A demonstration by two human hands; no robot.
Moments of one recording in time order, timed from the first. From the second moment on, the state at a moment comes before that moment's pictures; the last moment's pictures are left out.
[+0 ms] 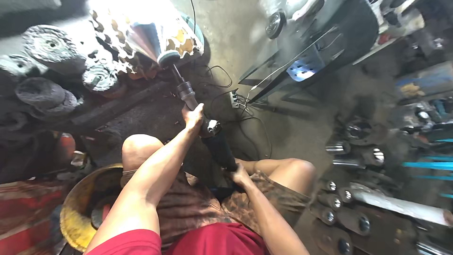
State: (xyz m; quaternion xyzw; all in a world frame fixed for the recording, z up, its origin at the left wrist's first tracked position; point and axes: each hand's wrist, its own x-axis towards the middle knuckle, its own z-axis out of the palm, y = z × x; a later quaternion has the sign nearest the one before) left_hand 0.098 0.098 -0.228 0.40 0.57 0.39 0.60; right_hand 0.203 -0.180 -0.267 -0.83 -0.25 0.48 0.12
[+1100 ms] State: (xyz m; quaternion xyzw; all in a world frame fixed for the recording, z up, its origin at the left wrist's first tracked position) left_hand 0.105 0.098 -0.233 0.40 0.58 0.38 0.60; right_hand 0.205 -0.181 -0.267 -0.84 -0.24 0.48 0.12
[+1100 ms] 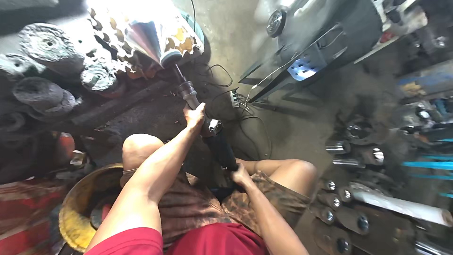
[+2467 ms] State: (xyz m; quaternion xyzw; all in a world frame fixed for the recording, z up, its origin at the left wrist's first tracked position) left_hand 0.104 0.094 -0.232 0.39 0.56 0.40 0.61; right_hand 0.211 -0.186 -0.275 -0.84 -0.25 0.46 0.13
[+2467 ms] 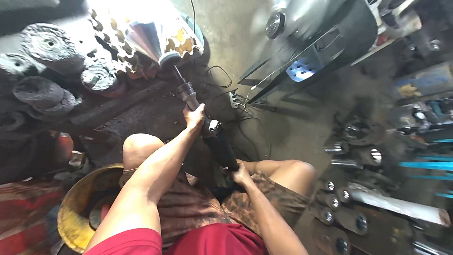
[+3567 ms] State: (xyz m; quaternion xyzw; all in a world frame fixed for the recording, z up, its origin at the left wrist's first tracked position) left_hand 0.099 0.091 -0.227 0.39 0.57 0.38 0.60; right_hand 0.209 -0.187 -0.272 -0.85 -0.25 0.45 0.10
